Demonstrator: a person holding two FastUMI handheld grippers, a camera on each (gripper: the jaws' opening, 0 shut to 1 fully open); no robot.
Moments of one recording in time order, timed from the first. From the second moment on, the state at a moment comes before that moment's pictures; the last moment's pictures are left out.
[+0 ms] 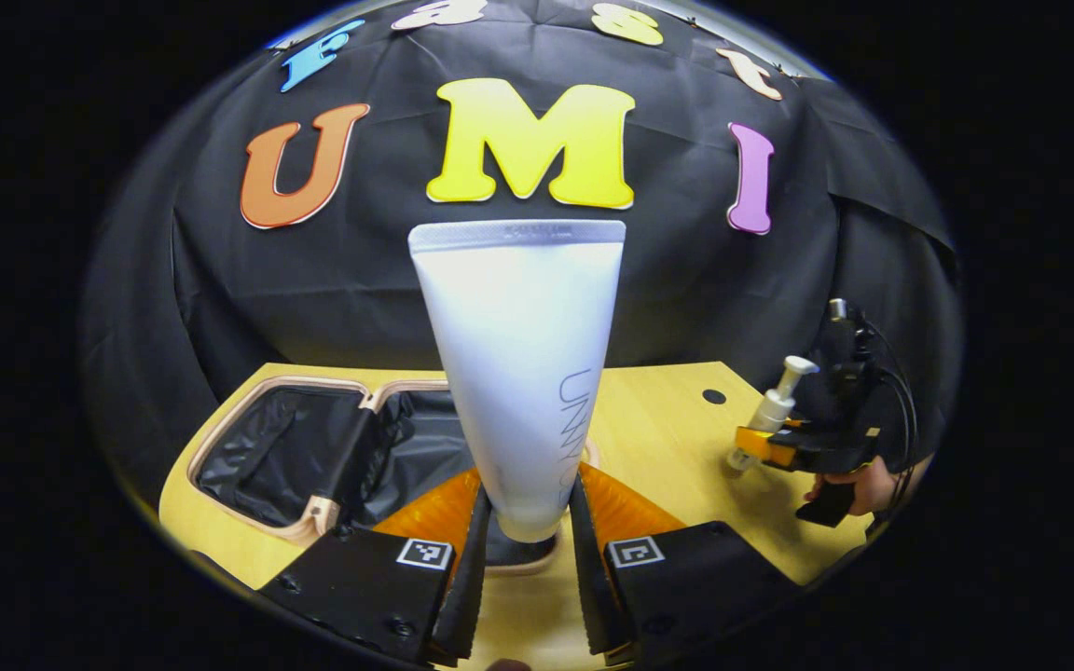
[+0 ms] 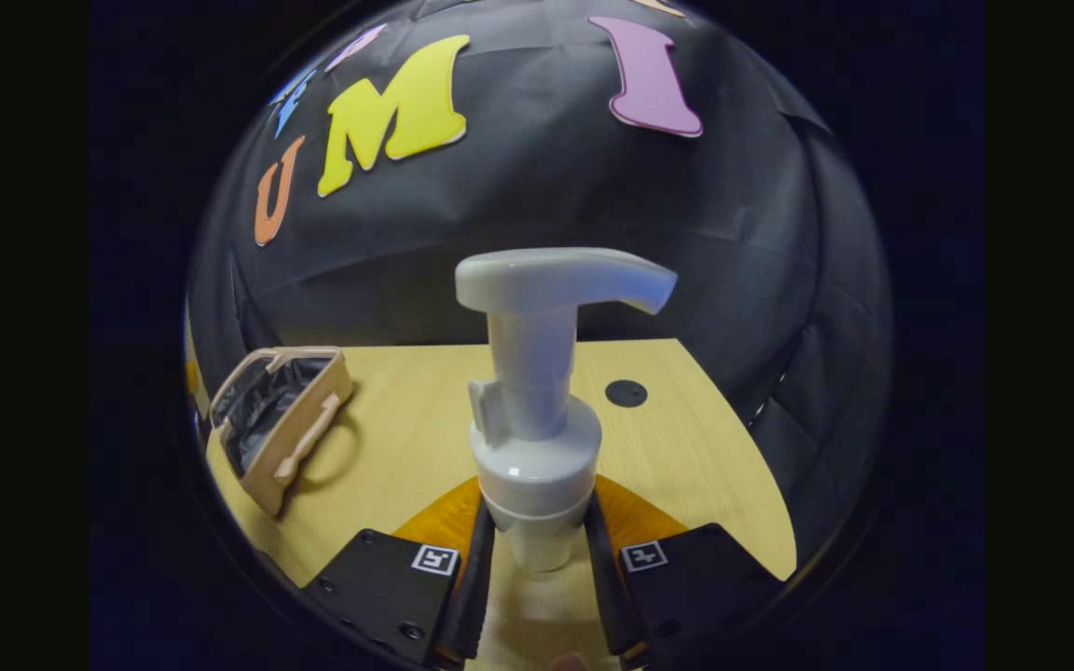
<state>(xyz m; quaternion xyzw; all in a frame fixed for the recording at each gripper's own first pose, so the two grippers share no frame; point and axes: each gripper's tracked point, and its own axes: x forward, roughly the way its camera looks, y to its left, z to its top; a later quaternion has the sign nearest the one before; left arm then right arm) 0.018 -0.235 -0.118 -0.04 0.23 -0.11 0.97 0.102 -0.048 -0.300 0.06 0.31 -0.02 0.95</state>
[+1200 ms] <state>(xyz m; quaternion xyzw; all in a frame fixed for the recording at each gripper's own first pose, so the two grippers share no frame) 0.064 -0.161 -0.304 -0.09 0.64 -0.21 0.73 -0.016 0.087 -0.113 0.01 0.29 0.14 0.95</state>
